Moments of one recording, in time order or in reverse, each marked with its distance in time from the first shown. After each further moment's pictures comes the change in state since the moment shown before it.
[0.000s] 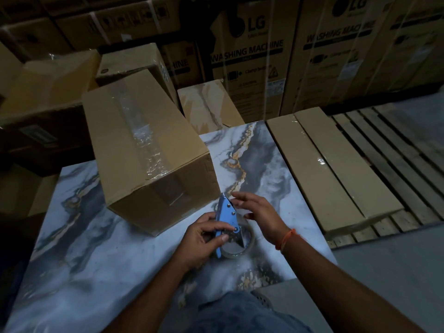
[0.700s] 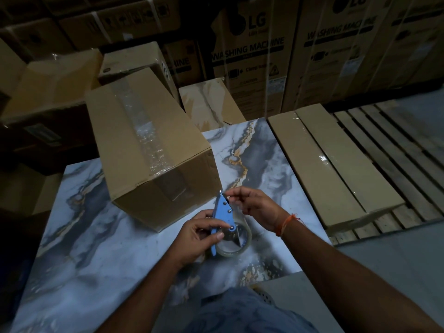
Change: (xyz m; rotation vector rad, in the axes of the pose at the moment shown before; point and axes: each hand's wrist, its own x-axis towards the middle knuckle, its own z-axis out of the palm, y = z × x) left_hand -0.011 0.003 -0.014 -0.042 -0.018 0.007; right_hand 0.018 0.006 -0.007 0.120 -0.302 0.010
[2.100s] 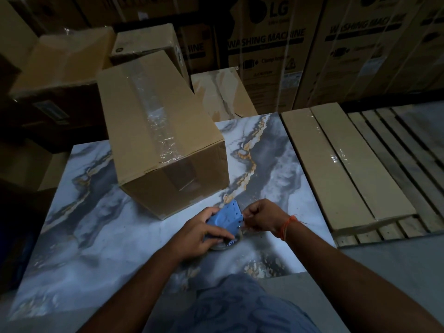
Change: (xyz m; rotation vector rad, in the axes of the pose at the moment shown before) left_hand -0.002 -0.022 -0.026 0.738 -0.242 0.109; right_hand -0.003 0.024 0.001 -0.538 0.183 0.273
